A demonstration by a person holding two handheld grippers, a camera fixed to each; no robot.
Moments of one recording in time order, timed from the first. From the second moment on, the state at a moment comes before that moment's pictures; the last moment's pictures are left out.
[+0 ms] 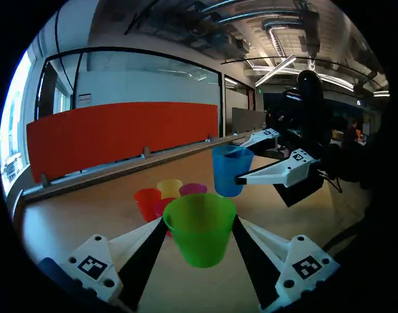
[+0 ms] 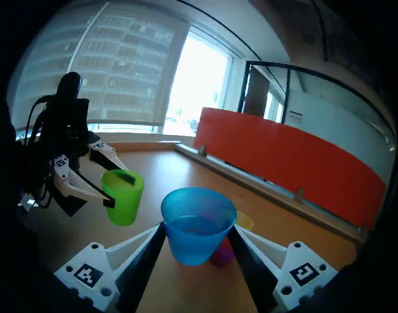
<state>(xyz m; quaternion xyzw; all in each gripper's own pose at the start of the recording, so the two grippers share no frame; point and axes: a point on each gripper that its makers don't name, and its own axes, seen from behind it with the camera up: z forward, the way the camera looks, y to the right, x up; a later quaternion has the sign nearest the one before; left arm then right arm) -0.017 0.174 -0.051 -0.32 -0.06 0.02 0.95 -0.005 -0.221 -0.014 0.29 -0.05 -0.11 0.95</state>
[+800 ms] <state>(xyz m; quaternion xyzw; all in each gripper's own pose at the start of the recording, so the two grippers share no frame) -0.023 0.191 -0.058 -0.33 -0.06 0.03 0.94 0.018 -0.261 -0.011 0.33 0.00 -0.25 0.91</state>
